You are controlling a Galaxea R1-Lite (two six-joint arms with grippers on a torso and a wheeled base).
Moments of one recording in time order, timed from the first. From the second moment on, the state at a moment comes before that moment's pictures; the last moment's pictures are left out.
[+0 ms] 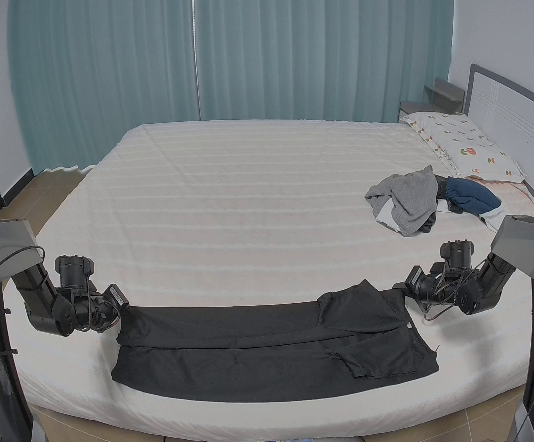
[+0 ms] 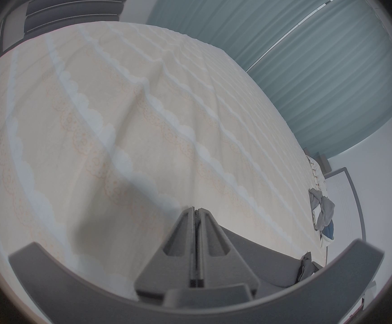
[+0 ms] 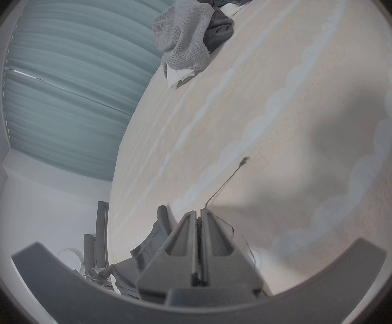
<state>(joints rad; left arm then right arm) 0.11 2.28 -0.70 -0.82 -0.20 -0.71 0.01 2.44 -0.99 -0.81 0.39 0.82</state>
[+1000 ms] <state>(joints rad) 0.12 2.28 -0.71 -0.81 -0.22 -0.72 -0.03 2.40 -0.92 -0.91 0.39 0.82</state>
